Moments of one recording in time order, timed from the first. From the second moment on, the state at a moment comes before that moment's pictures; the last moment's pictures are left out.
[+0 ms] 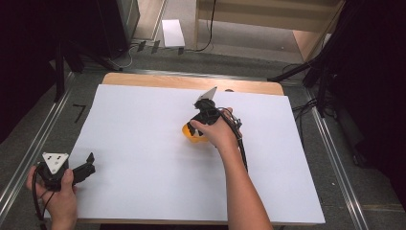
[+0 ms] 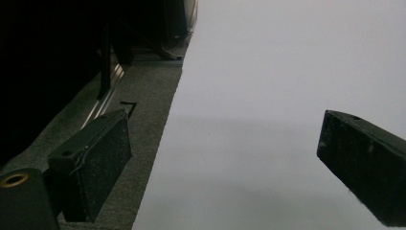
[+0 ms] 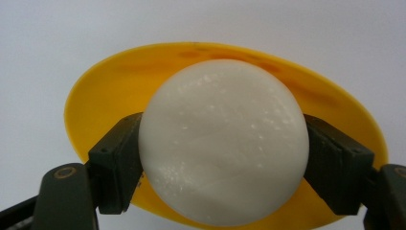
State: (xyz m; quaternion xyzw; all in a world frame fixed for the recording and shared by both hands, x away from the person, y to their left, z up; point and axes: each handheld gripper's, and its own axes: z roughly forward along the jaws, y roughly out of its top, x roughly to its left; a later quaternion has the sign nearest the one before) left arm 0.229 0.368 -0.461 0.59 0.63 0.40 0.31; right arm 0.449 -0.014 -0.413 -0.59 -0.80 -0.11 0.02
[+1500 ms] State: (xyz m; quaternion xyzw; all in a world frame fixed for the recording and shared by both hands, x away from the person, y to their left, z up) left arm 0.229 0.368 -0.461 0.59 0.63 0.40 0.31; right arm 0.442 -0.035 -0.389 -0.59 -0.80 -0.12 0.02
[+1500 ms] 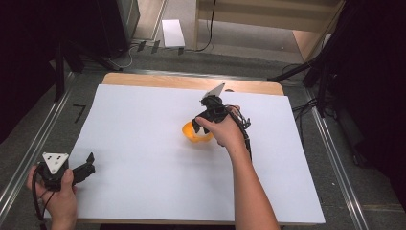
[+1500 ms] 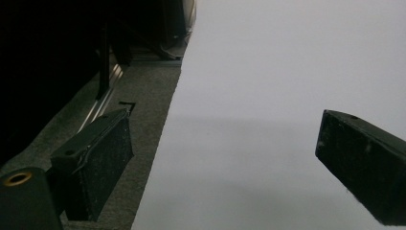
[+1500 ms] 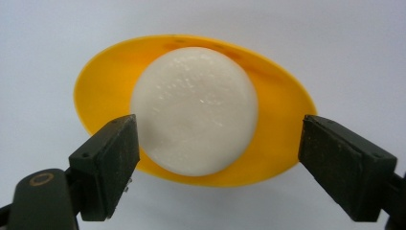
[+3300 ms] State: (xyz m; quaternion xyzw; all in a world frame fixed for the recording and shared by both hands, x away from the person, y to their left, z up) left arm 0.229 0.367 -0.461 0.59 0.63 0.41 0.31; right arm 0.402 -0.161 -0.415 -0.66 -0.74 -0.14 0.00
